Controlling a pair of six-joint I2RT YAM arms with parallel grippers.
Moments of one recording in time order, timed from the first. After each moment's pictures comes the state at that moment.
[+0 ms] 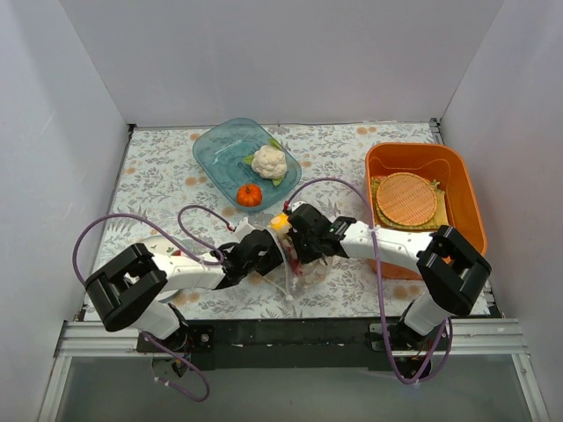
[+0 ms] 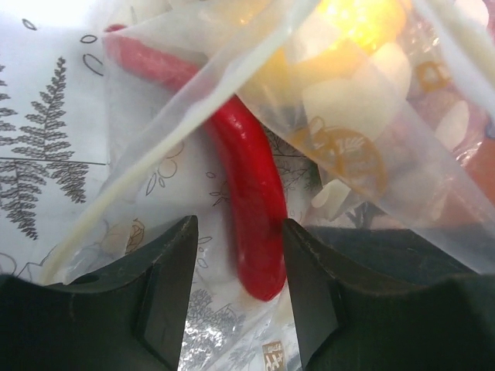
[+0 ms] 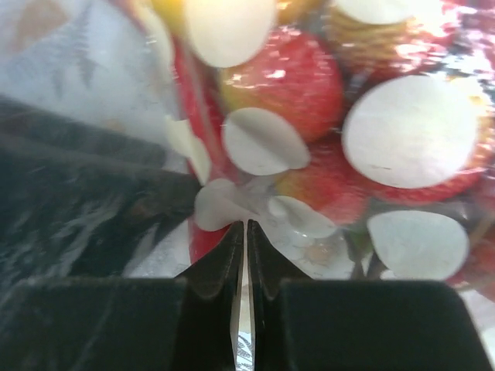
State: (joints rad) left arm -0.92 1.44 0.50 0.21 -0.21 -1.34; right arm 0.95 1.58 0.95 -0.40 0.07 0.44
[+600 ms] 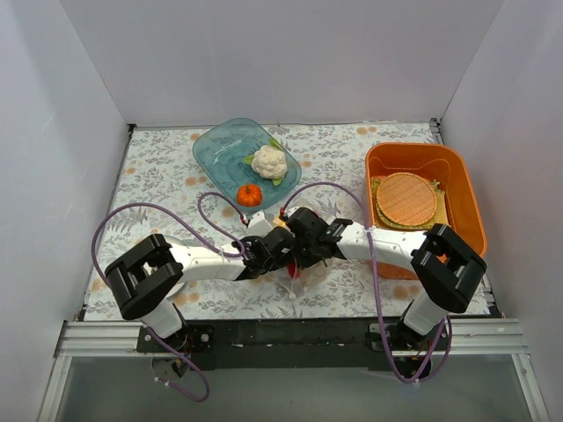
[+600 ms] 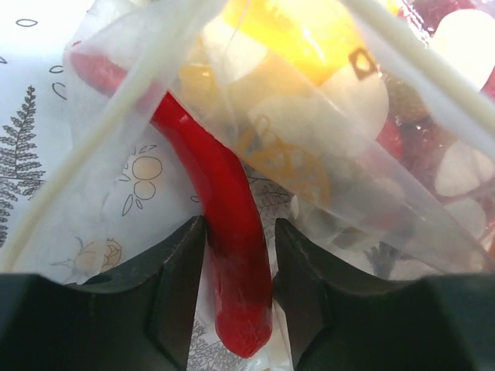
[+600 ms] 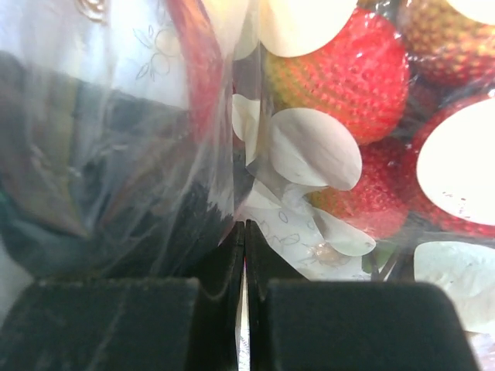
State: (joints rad) left arm -1.00 1.58 0.73 -0.03 -0.39 -1.30; right arm 0.96 1.61 0.94 -0.40 0.01 0.37
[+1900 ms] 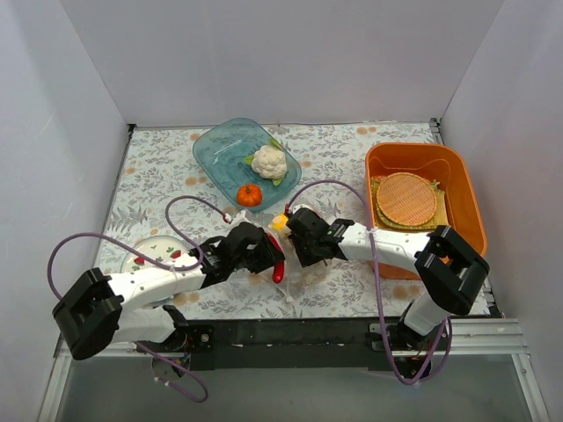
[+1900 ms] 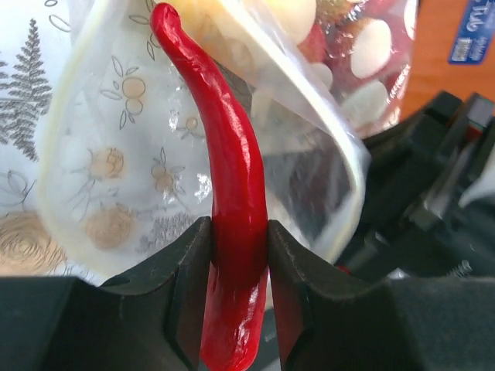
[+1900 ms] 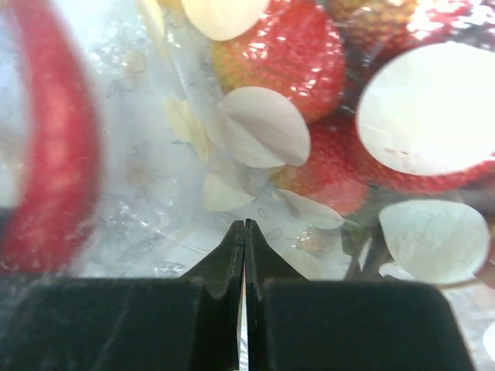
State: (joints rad) left arm -0.91 1.23 0.59 -0.09 -0.12 -1.22; right arm 0.96 1.59 0.94 -0.42 0.11 0.45
